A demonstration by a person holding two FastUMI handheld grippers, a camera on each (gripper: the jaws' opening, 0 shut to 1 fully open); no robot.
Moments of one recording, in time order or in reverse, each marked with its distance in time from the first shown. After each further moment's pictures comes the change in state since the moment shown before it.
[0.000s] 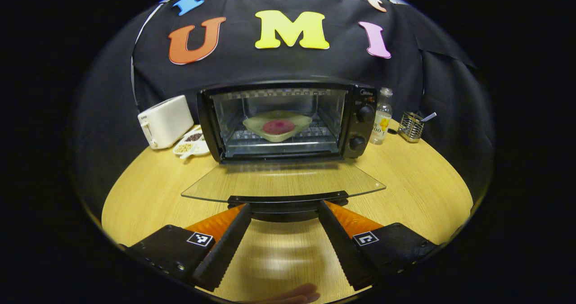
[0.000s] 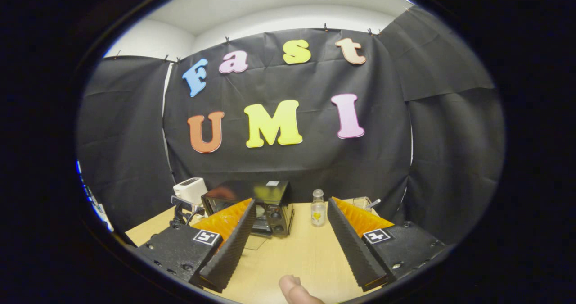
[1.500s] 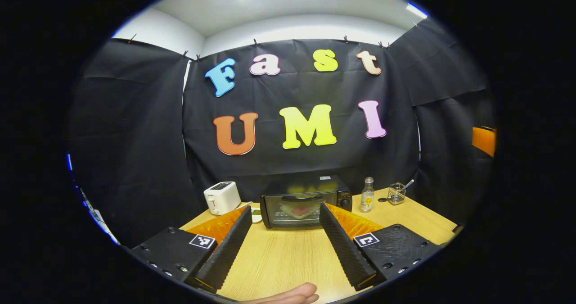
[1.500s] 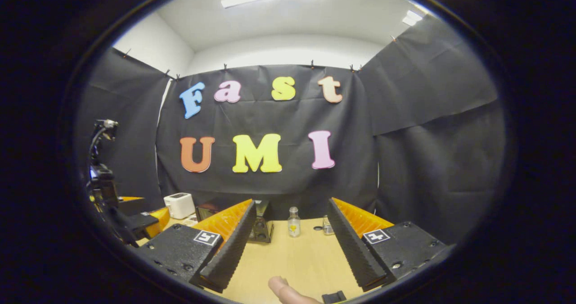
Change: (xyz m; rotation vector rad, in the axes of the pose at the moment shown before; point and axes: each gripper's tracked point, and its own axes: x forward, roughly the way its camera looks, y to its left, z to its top) left arm -0.275 -0.003 0.116 0.027 -0.501 0.198; right arm -0.148 -0.003 0.018 -0.061 -0.238 -0.148
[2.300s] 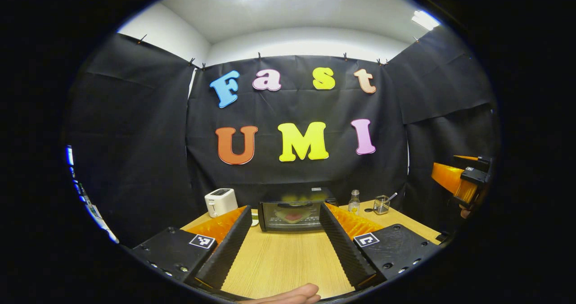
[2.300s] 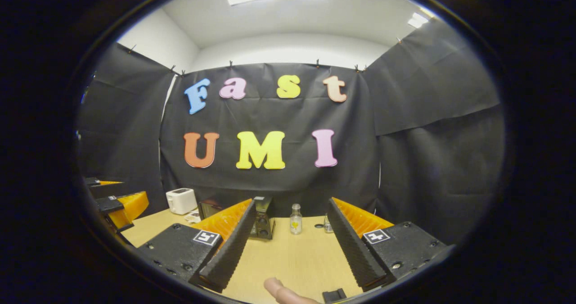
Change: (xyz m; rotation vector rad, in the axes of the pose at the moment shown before) left arm -0.054 0.002 0.028 -0.054 -0.059 -0.036; right arm -0.008 0.008 -0.013 -0.013 0.034 0.013
